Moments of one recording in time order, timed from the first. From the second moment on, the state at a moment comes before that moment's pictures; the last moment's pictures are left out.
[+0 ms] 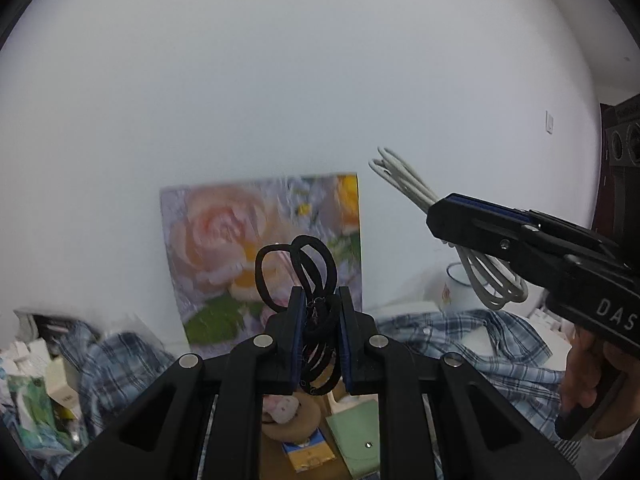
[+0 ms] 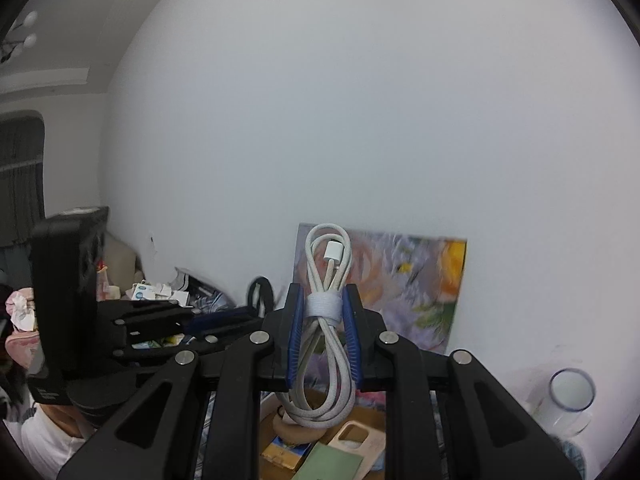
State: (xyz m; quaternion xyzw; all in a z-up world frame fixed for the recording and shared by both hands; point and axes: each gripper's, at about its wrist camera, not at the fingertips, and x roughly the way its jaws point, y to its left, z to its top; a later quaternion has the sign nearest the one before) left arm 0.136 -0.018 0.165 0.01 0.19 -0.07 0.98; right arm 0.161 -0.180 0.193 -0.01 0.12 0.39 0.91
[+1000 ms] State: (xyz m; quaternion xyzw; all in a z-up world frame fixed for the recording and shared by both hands) left arm 0.210 -0.017 0.073 0.01 0.32 -0.07 0.95; right arm 0.232 -0.147 0.103 -0.01 0.27 0.40 0.88
